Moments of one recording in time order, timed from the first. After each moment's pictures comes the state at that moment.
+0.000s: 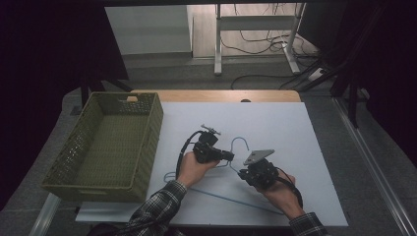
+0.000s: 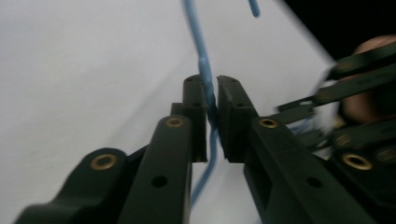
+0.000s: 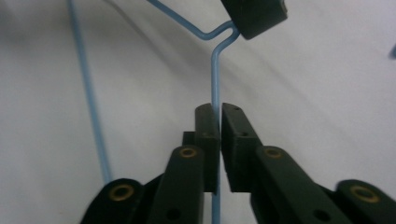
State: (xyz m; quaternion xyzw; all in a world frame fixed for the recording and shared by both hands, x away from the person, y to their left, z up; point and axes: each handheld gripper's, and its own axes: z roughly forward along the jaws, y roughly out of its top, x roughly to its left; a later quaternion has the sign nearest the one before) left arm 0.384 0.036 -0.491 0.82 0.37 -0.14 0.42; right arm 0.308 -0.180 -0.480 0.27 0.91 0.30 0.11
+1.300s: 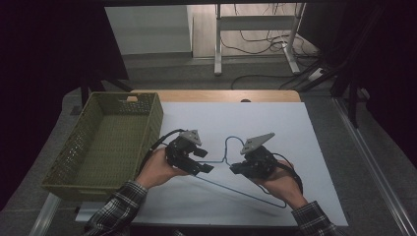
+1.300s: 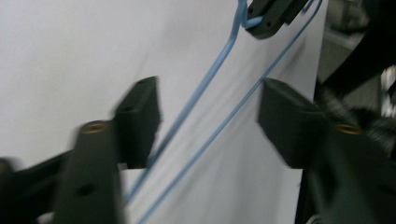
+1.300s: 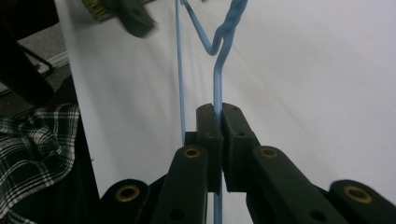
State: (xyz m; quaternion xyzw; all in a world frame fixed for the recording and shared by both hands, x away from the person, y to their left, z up) left arm 0.328 0.090 -0.418 0.92 0.19 -0.01 0.34; right arm 0.312 -0.162 -0.422 0.21 0.92 0.34 0.03
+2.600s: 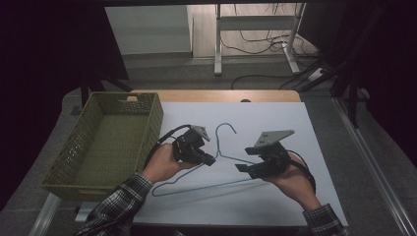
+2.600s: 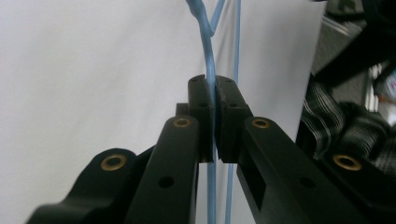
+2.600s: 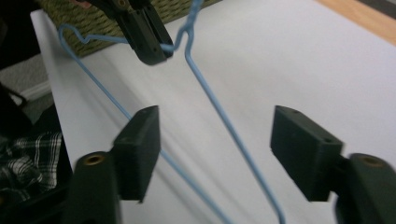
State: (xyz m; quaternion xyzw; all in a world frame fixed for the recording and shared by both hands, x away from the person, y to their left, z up) left arm 0.341 0.078 -0.406 0.92 0.22 -0.05 0.31; right arm 0.308 -0.188 -0.397 0.24 0.89 0.39 0.09
